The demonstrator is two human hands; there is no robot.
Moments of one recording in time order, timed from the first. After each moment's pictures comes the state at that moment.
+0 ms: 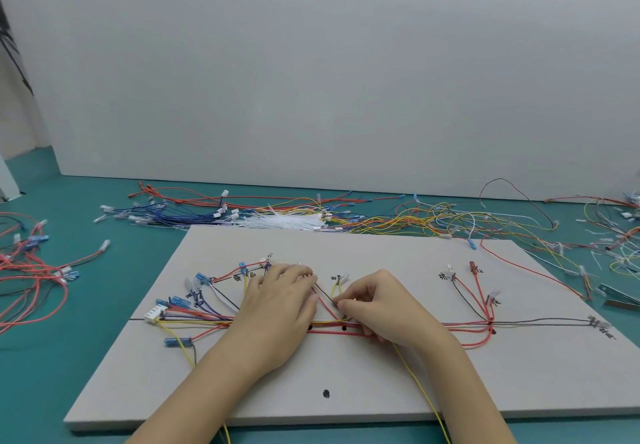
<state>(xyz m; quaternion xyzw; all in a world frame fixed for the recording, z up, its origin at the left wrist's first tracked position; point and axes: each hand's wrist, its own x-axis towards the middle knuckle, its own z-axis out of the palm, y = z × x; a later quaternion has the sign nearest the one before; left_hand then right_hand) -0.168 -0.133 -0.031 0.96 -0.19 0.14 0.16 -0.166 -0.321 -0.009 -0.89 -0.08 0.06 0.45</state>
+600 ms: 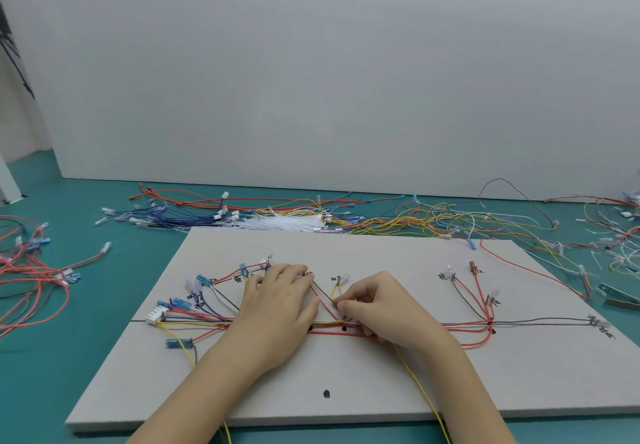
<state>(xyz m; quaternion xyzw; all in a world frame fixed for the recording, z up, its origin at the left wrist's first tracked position) -0.168 -0.133 -0.027 0.97 -0.17 0.11 0.13 -0.164 -0.323 -0.011 -0.88 -0.08 0.07 0.46</state>
